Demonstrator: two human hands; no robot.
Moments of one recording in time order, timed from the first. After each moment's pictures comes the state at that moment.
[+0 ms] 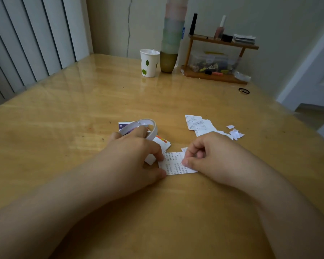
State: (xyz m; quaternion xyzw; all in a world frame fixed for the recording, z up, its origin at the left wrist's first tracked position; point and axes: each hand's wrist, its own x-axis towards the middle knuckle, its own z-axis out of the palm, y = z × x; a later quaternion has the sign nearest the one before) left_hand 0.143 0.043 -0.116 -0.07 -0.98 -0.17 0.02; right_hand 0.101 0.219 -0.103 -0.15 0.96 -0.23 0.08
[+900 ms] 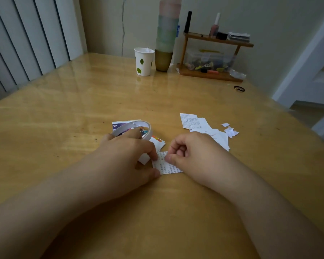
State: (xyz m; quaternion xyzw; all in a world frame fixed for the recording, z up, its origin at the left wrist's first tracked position) left_hand 0.136 0.038 -0.125 -0.13 -0.98 -0.16 0.07; right_hand 0.098 0.205 -0.115 -0.19 0.94 -0.27 0.06
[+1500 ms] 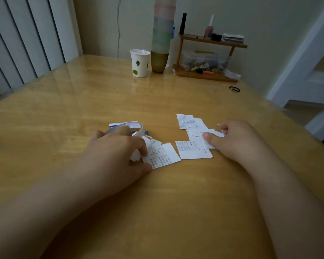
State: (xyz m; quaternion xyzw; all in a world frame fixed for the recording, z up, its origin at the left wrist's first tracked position) left_hand 0.131 0.030 -0.128 -0.09 -0.98 -0.14 0.10; right_hand 0.055 0.266 -0.115 0.04 0.98 -0.18 -0.06
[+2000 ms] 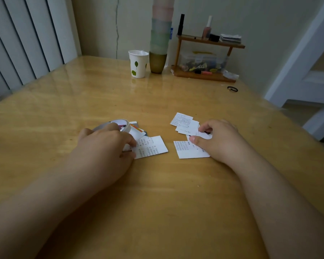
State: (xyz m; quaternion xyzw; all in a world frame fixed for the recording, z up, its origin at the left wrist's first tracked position) left_hand 0.122 0.023 -0.132 -0.04 -0.98 -0.11 0.15; right_hand 0.051 0.253 -0.127 -0.02 0.98 -0.21 -0.05
